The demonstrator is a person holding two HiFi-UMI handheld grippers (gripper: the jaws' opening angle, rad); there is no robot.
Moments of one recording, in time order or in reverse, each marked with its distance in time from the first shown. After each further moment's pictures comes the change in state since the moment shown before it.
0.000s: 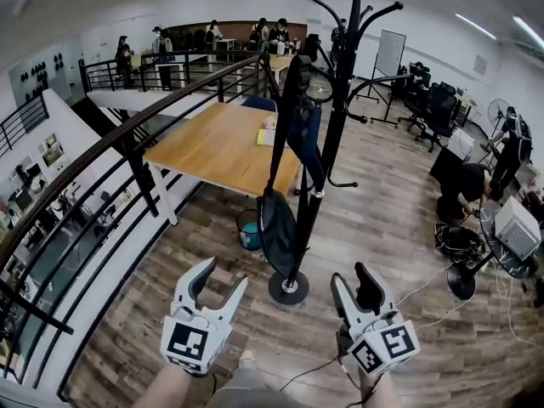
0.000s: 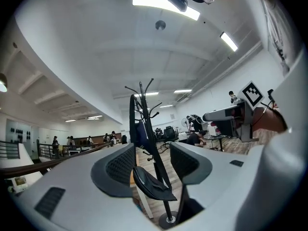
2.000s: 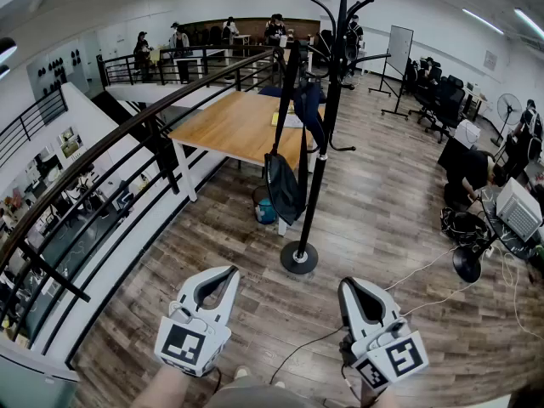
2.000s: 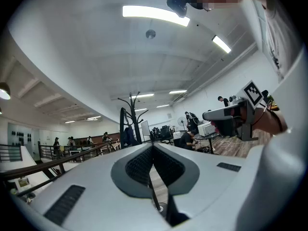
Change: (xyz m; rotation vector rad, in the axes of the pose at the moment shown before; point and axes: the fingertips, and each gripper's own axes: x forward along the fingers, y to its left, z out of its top) left arm -0.178 -0.114 0.052 0.008 0.008 0.003; right arm -0.191 0.114 0.034 -0.008 -0.018 0.147
